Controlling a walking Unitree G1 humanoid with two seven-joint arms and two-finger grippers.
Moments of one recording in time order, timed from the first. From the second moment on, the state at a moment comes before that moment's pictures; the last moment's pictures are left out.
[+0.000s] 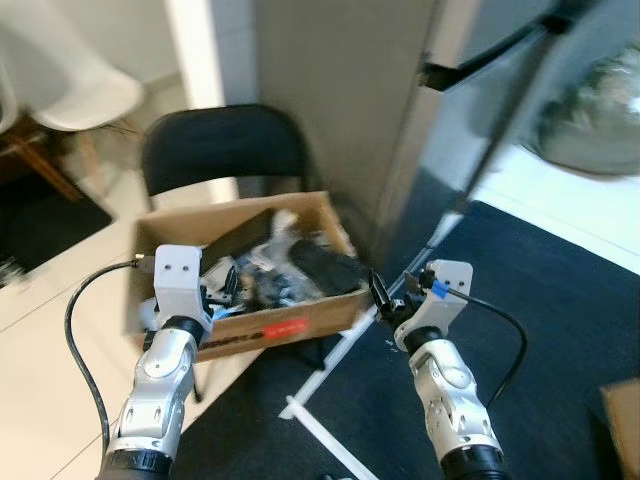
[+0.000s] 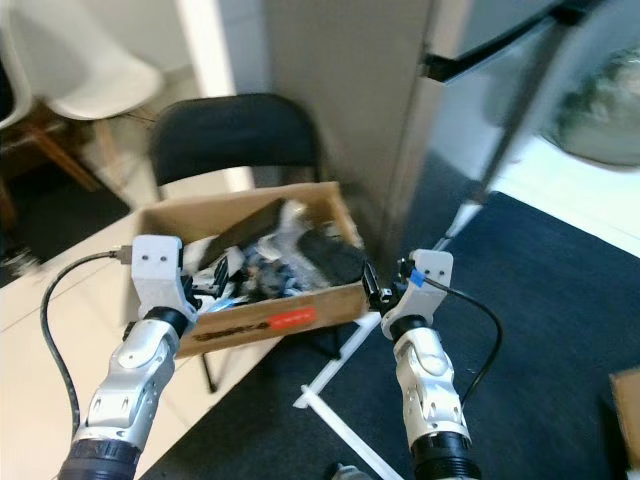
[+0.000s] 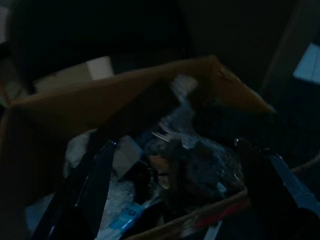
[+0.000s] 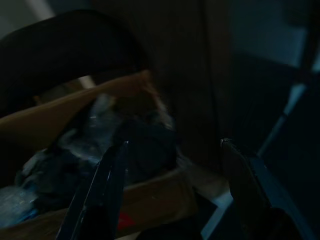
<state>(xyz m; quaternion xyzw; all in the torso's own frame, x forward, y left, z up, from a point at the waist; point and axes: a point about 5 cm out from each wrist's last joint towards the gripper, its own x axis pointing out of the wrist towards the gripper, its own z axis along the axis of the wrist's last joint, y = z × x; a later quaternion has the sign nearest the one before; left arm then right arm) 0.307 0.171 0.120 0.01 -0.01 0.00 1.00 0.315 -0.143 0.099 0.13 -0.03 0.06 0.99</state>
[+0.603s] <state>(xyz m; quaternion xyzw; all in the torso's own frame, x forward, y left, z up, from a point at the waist) 0.297 0.181 0.103 0.02 0.03 -0.01 1.00 0.302 -0.165 0.073 0.10 0.02 0.02 1.00</state>
